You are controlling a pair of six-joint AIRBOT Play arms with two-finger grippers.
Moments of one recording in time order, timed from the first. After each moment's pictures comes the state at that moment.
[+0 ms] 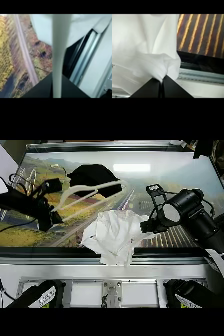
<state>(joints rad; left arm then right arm) 0.02 -1.12 1.30 1.13 -1.72 -0.44 0.58 -1.12 1.31 -1.69 1.62 1.94</state>
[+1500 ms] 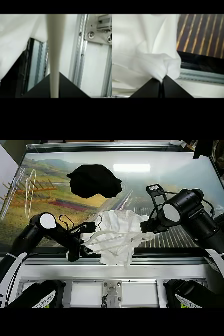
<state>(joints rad) -0.31 -1.06 0.82 1.02 -1.51 -0.47 0.58 -1.12 1.31 -1.69 1.62 1.94</state>
